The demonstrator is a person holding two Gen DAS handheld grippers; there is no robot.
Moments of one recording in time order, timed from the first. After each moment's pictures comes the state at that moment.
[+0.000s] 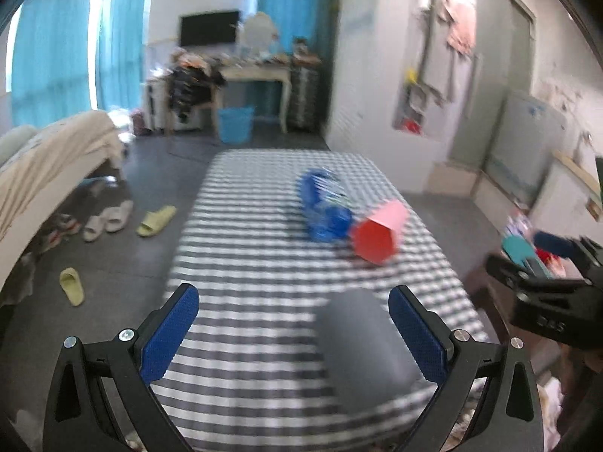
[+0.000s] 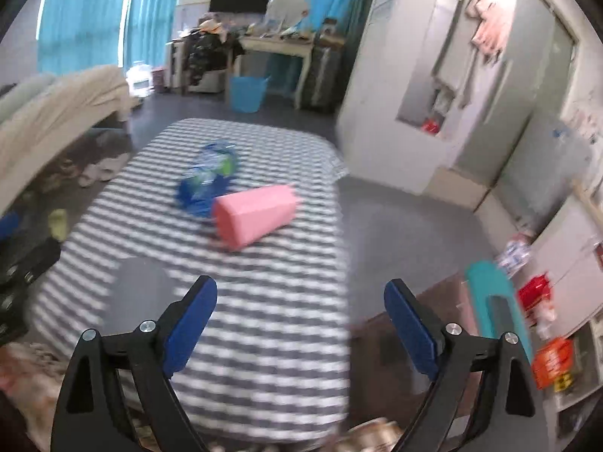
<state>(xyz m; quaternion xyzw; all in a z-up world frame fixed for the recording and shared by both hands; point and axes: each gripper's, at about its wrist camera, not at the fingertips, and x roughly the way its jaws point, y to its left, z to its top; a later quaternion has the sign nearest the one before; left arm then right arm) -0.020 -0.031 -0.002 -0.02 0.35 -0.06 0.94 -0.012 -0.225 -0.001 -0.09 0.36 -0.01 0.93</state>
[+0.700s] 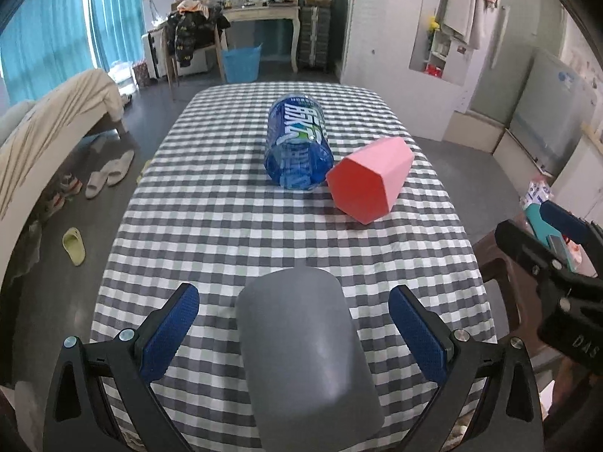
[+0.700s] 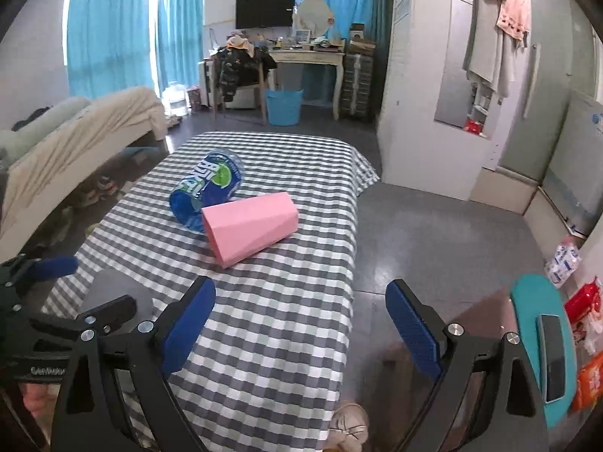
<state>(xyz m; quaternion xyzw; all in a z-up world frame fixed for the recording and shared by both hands) 0.025 -0.087 -0.054 -0.01 0.45 -0.02 0.89 0.027 -0.268 -0.032 -0.05 0.35 0.10 0.93</state>
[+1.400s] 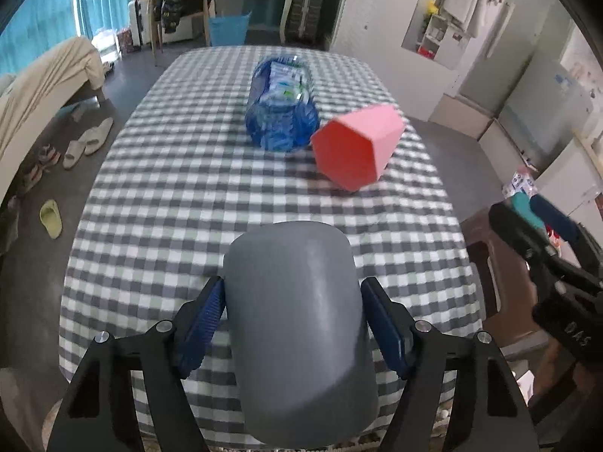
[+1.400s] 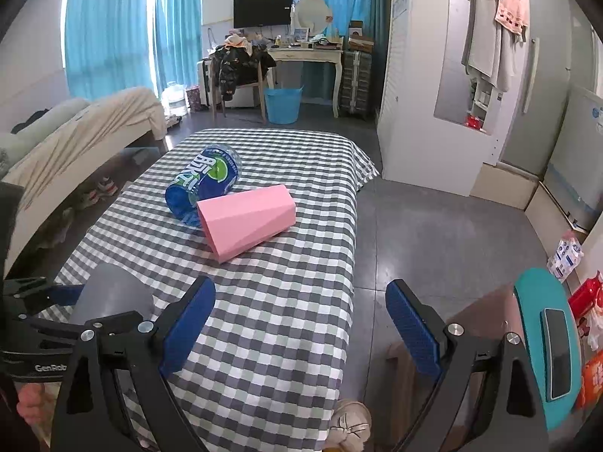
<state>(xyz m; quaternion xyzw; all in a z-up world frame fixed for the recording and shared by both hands) 0.028 -0.089 -0.067 -0.04 0.50 -0.06 0.86 0.029 -0.271 -0.043 -0.03 0.36 0.09 0.93</state>
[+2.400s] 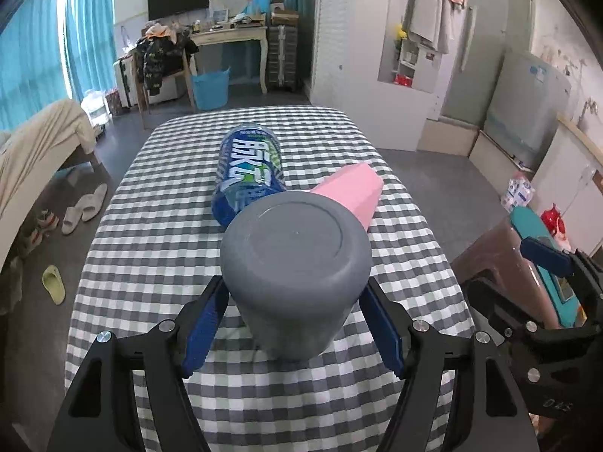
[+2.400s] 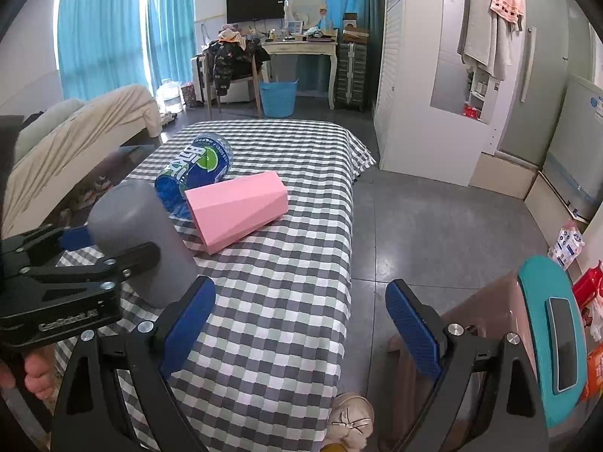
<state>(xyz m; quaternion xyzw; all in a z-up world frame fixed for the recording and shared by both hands) 0.060 -0.118 -0.056 0.01 0.41 -0.08 0.91 0.034 -0.273 -0.057 -0.03 0.37 0.08 0.93</state>
